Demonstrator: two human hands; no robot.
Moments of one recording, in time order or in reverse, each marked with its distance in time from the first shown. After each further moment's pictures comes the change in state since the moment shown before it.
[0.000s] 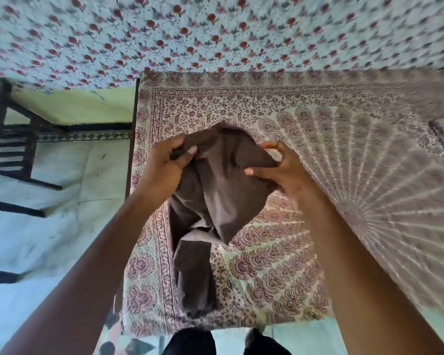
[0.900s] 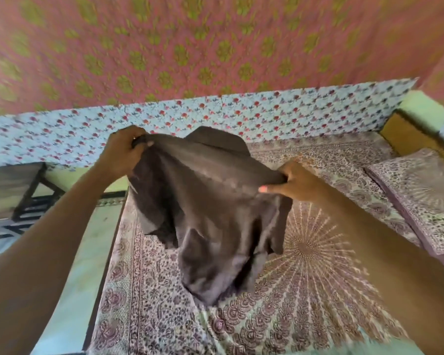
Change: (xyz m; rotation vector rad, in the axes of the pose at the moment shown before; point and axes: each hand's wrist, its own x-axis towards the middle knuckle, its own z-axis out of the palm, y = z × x) left_hand -0.063 0.188 0.043 0.804 0.234 0.372; right_hand -0.210 -0.084 -0.210 -0.825 -0.013 -0.395
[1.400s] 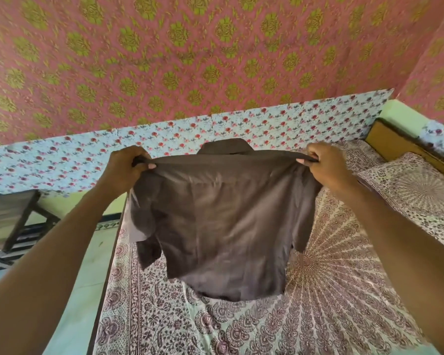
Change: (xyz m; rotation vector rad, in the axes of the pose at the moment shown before) left_hand 0.017 0.010 0.001 -0.107 -0.057 0.000; right_hand 0.002 0.038 -0.076 -0.208 0.580 0.031
